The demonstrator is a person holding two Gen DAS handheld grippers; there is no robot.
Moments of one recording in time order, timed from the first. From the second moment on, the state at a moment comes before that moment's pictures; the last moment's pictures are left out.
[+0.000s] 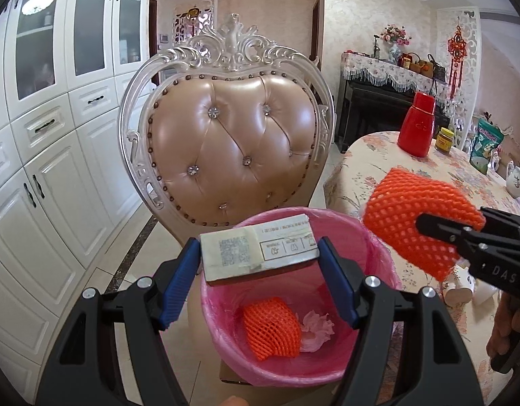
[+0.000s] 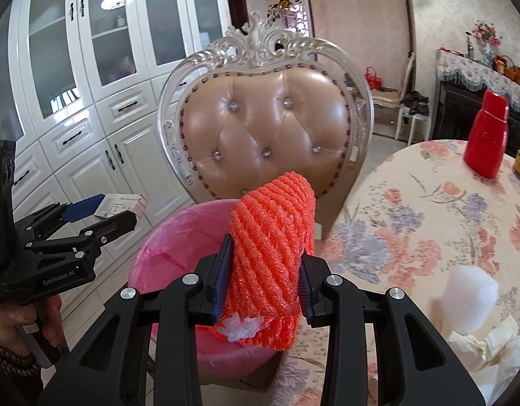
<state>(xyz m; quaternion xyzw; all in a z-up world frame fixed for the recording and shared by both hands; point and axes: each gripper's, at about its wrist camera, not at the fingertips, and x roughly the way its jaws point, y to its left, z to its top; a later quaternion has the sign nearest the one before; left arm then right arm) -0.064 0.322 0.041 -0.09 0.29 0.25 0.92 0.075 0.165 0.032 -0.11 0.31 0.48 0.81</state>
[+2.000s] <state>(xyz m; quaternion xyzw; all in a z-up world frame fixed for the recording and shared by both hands) 0.019 0.174 0.034 -0.09 0.31 0.12 0.94 0.127 -0.078 0.029 -0.04 0.30 0.30 0.91</state>
